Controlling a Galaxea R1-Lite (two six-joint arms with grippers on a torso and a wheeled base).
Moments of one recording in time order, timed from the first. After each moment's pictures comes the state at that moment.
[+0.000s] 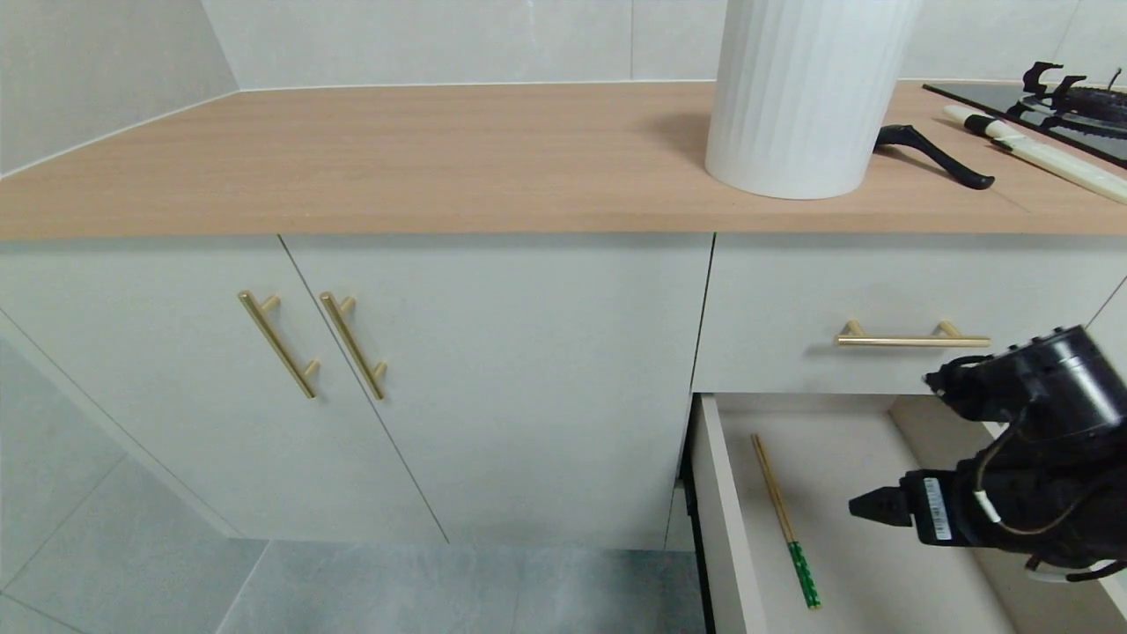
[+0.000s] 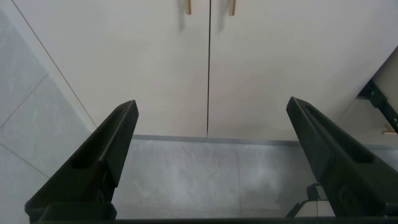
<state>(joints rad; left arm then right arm) 0.00 0.00 0.00 0.00 0.02 0.00 0.42 1.46 -0.76 0.19 -0.19 0.37</state>
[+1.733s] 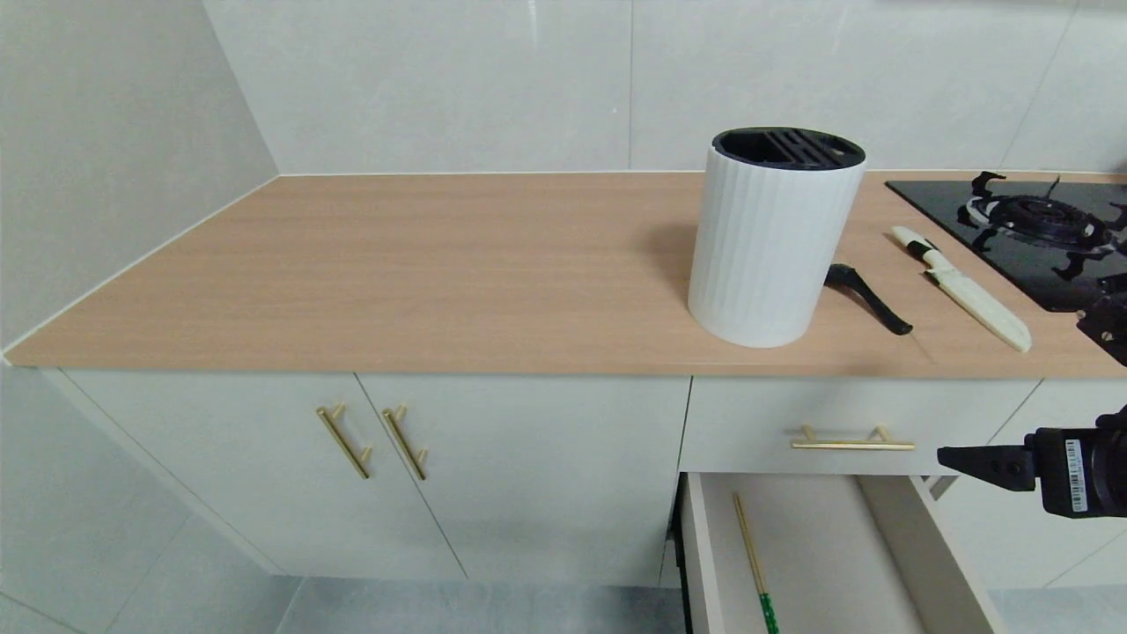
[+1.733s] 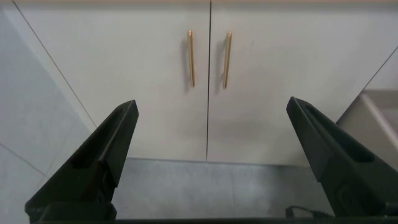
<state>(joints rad) 0.00 0.00 0.00 0.00 0.02 0.00 0.33 1.21 -0.78 0.22 -0.19 0.22</state>
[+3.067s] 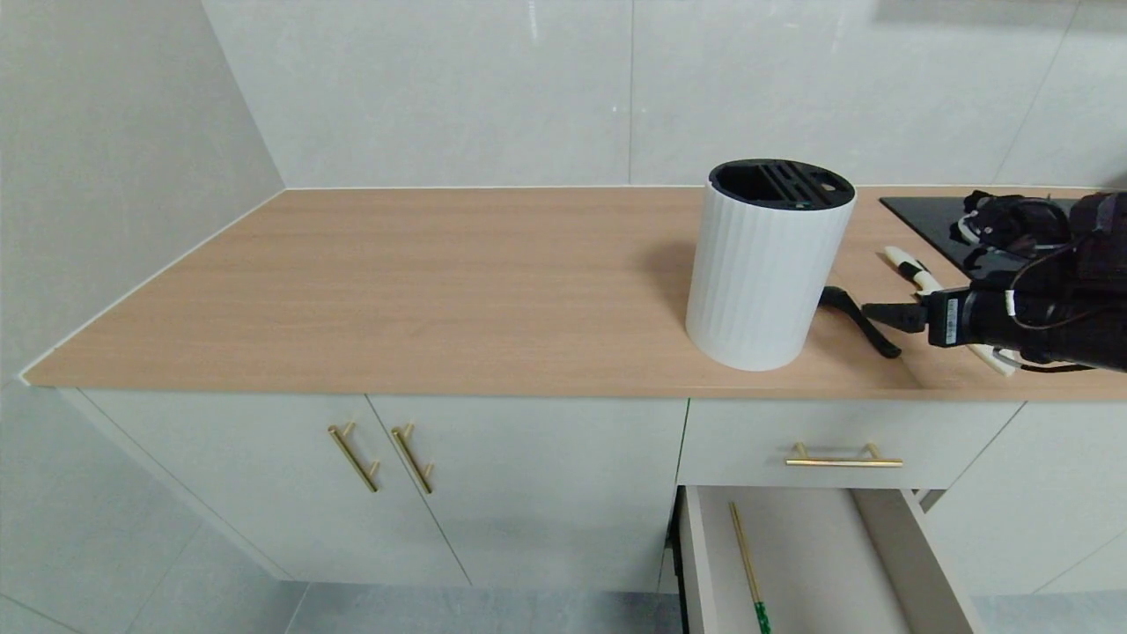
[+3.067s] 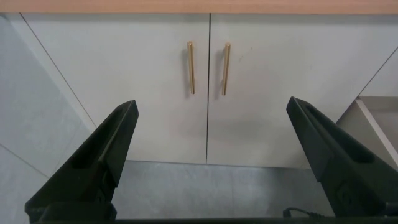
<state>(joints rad) 0.00 0.00 0.00 0.00 0.02 0.00 0.00 1.71 -1.01 -0.39 0.22 -0.10</state>
